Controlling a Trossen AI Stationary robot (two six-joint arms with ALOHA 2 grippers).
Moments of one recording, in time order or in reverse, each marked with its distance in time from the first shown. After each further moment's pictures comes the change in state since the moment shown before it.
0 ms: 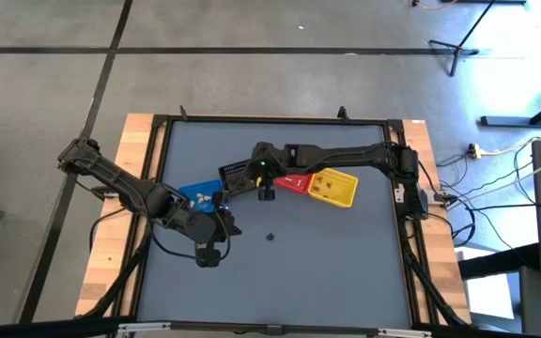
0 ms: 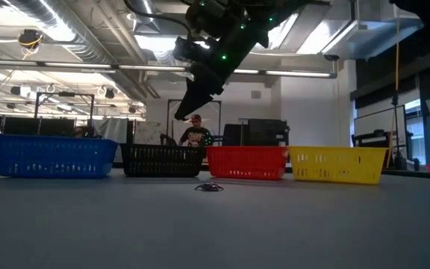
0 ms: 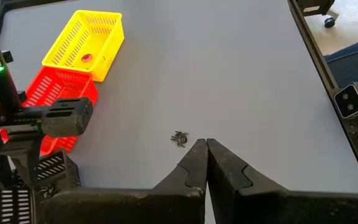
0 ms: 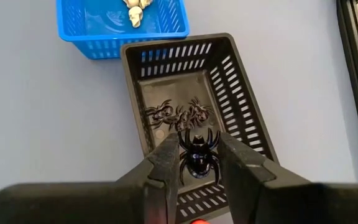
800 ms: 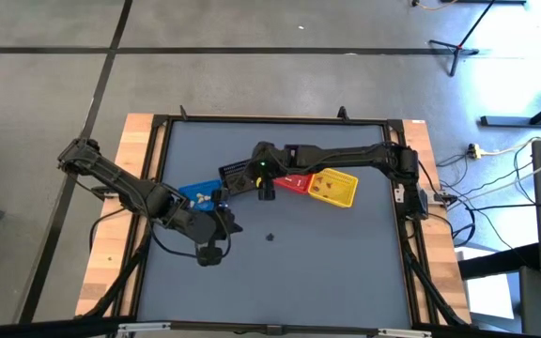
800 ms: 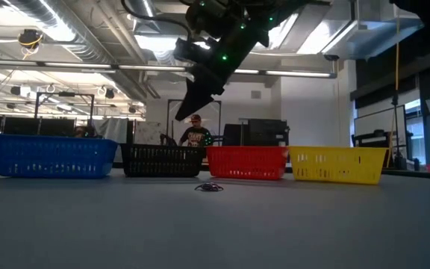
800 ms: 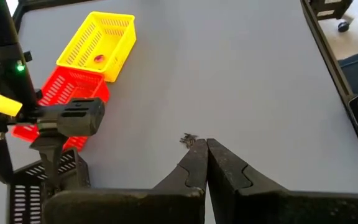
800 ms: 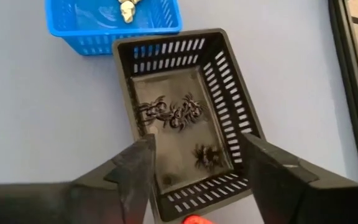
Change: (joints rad) left arm 0.000 0.000 0.000 0.000 -0.044 -0.010; right arm 0.000 -0.001 0.000 -0.008 0.037 0.001
